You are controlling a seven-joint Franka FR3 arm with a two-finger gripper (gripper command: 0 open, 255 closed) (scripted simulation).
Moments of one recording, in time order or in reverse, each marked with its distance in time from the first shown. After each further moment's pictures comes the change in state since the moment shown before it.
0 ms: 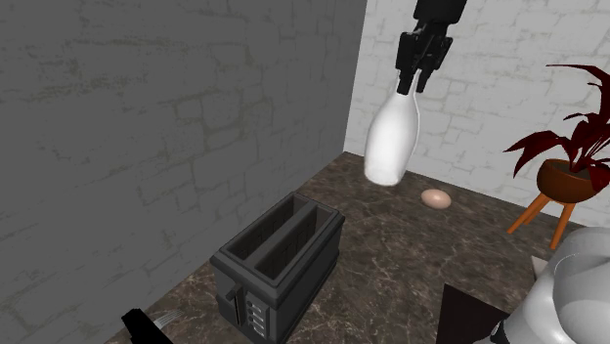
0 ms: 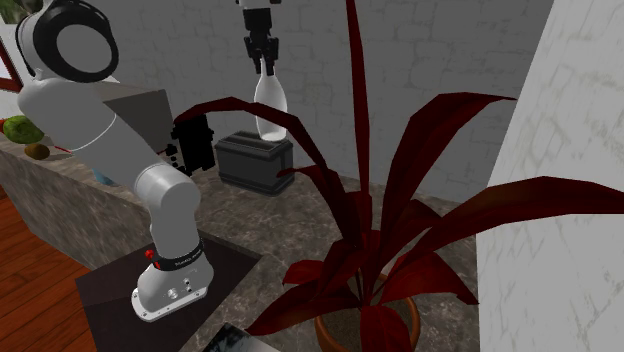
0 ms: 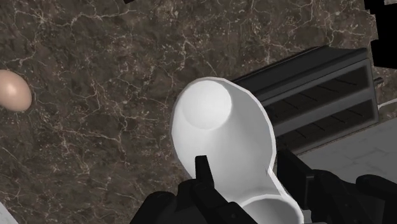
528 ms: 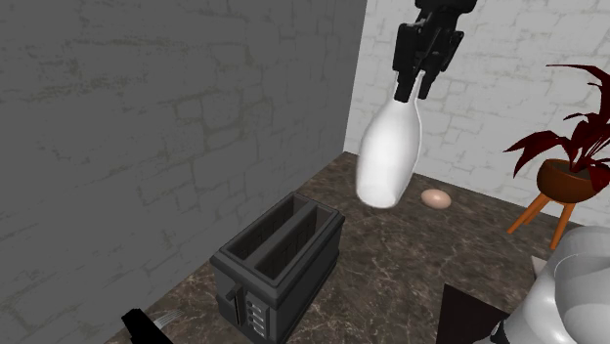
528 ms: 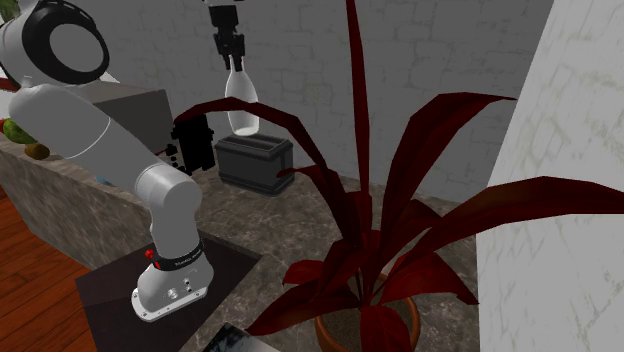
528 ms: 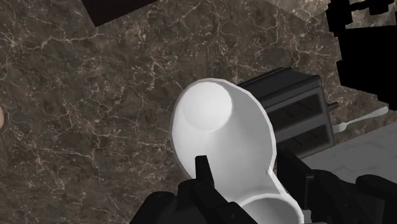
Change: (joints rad) arm 0.045 -0.069 0.145 -0.017 0.068 -0.046 0.188
